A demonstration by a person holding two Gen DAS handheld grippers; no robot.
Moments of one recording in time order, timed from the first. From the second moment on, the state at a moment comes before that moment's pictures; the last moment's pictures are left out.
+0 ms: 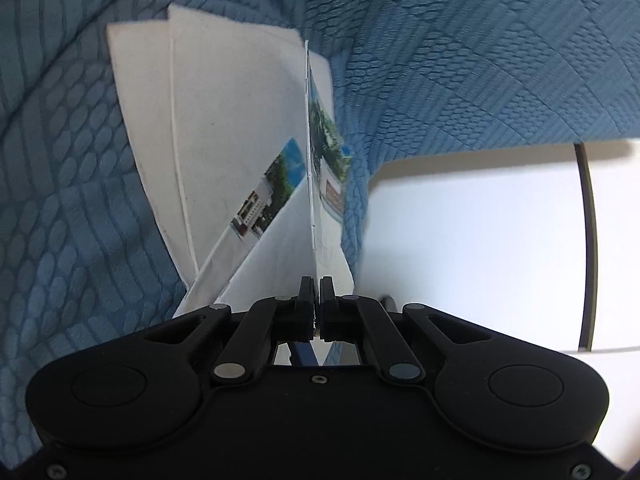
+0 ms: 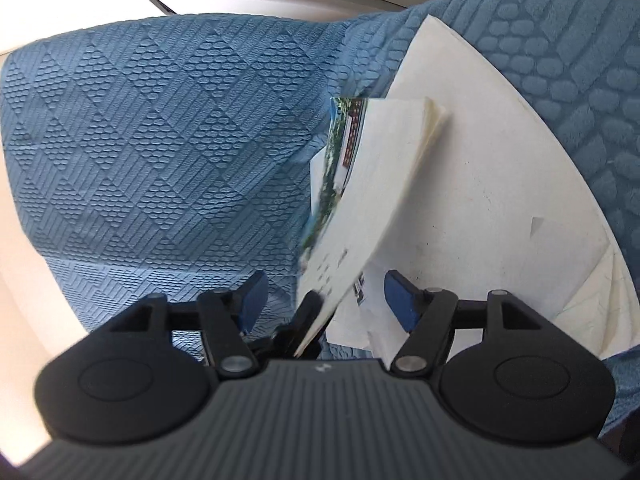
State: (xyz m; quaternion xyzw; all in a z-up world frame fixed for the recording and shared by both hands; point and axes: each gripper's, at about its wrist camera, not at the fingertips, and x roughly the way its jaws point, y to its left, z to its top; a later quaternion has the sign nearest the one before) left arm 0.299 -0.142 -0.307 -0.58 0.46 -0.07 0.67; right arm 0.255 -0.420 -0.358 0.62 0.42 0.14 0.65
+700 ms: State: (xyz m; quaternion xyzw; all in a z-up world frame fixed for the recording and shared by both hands) left arm 0.245 -0.095 -0.254 -0.54 0.45 -0.11 0.70; right arm 0.247 -0.413 -0.342 0.57 0.43 0.10 0.69
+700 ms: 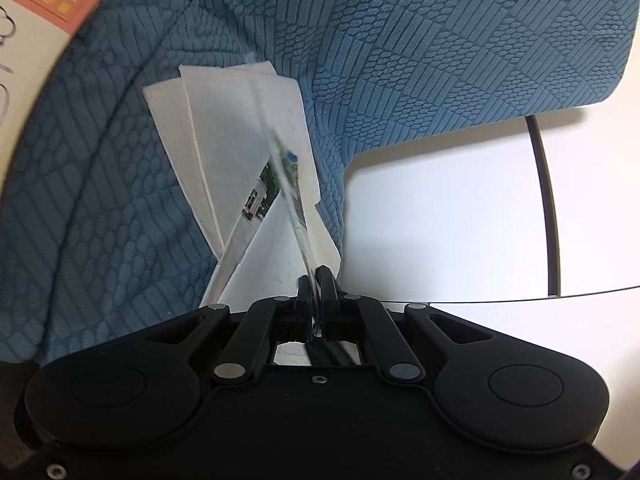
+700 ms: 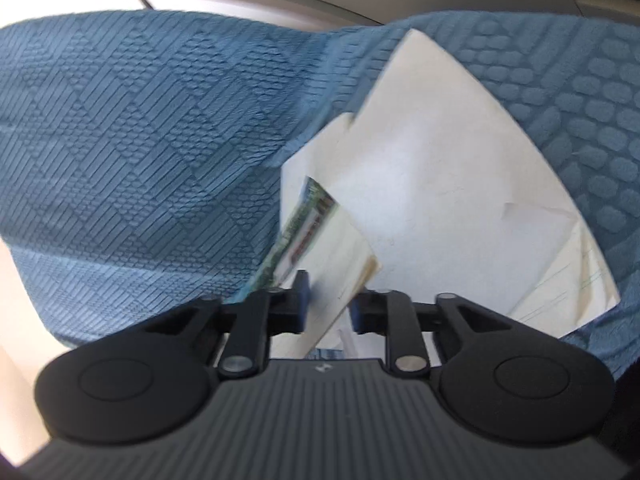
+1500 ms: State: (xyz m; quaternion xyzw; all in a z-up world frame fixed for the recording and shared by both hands) left arm 0.205 -0.009 -0.183 -0.55 0.41 -0.11 0.72; right arm 0.231 -0.350 -0.219 0.49 0.38 0.16 0.77
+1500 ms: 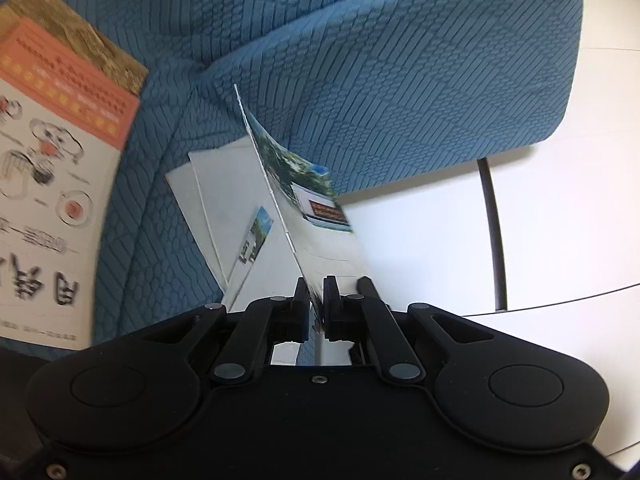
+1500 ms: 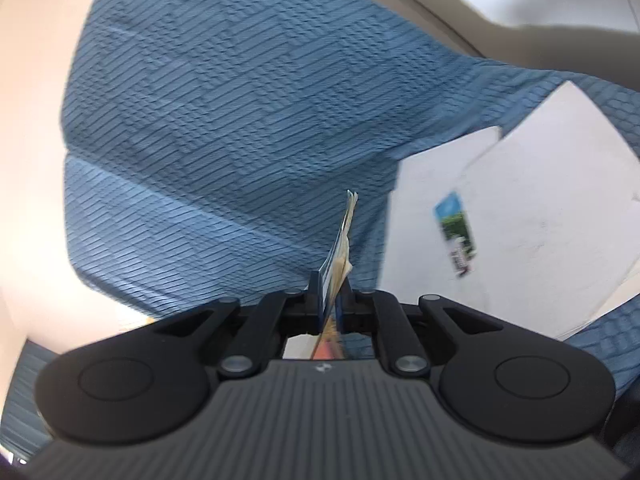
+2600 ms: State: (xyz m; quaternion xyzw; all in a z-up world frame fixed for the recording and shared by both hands) left arm 0.108 0.121 -0.186 -0.52 0.39 -0.03 0.76; right arm 0.198 -0.196 -0.177 0.36 0.45 0.27 0.77
